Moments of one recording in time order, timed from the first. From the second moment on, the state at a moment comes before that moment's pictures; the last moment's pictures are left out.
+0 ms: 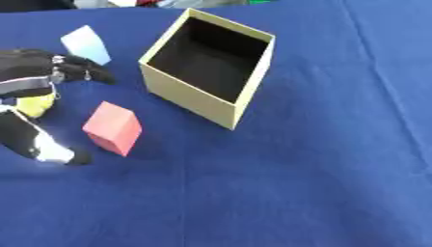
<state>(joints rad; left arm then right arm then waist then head) -0.68 0.83 -0.36 -1.98 -0.52 0.16 -0.78 -0.30 -0.57 -0.14 -1.98 0.02 -0.19 -0.44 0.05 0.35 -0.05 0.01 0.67</state>
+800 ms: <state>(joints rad) -0.72 0.80 -0.41 -1.85 -0.63 0.08 -0.81 -0.30 -0.57 -0.14 -1.98 0.02 -0.18 -0.43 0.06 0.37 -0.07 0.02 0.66</state>
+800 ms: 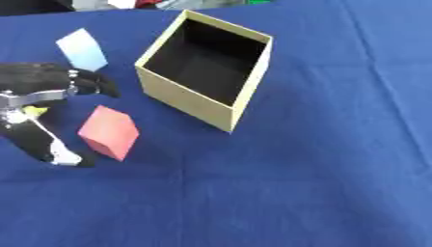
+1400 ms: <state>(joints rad) -0.76 0.76 -0.42 -1.75 -0.63 0.05 -0.83 -0.30 -0.57 -0.13 -1.98 0.02 -0.18 -0.43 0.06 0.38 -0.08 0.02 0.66</state>
